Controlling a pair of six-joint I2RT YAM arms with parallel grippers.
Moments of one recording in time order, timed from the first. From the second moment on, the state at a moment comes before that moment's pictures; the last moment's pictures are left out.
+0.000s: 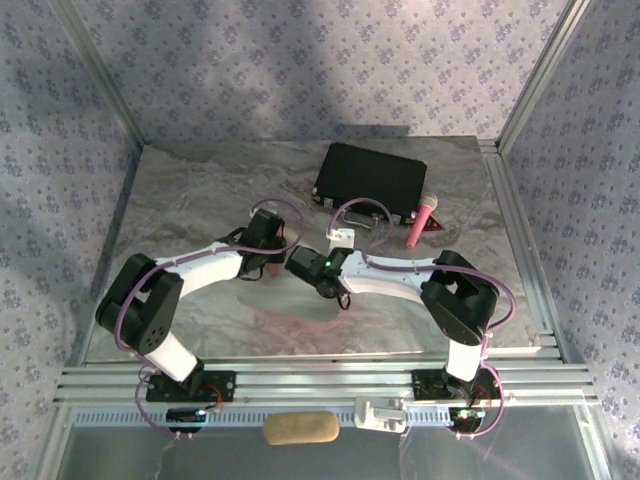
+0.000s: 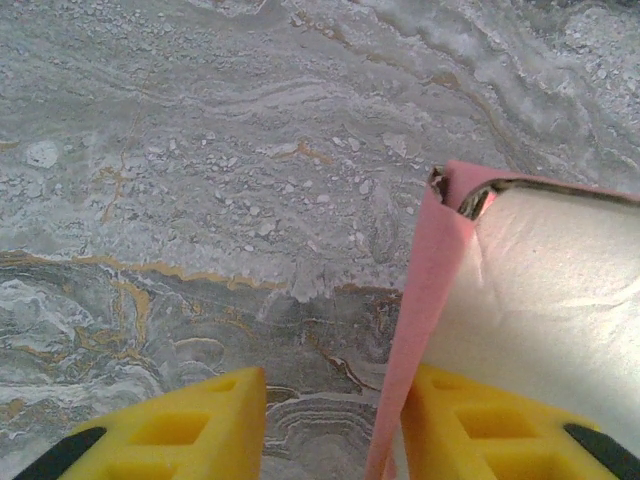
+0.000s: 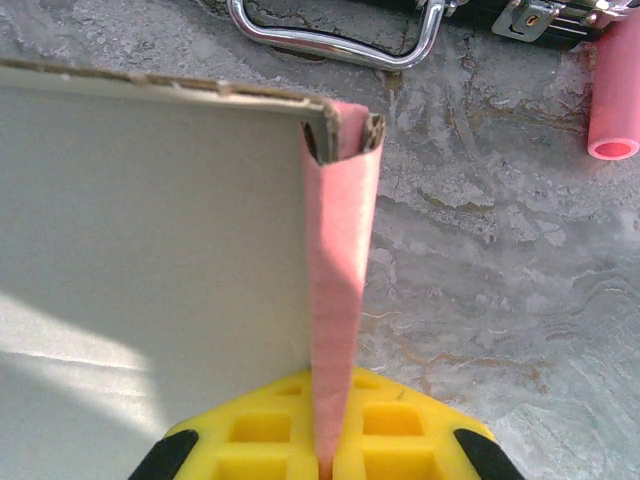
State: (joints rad) left arm -0.58 1.59 0.84 -0.17 -0.22 -0.46; right arm 1.04 1.81 1.21 -0.76 0.74 1.07
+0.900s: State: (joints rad) left arm -0.55 1.52 0.79 -0.22 -0.05 -0.43; right arm 1.03 1.79 1.18 -0.77 0.74 1.07
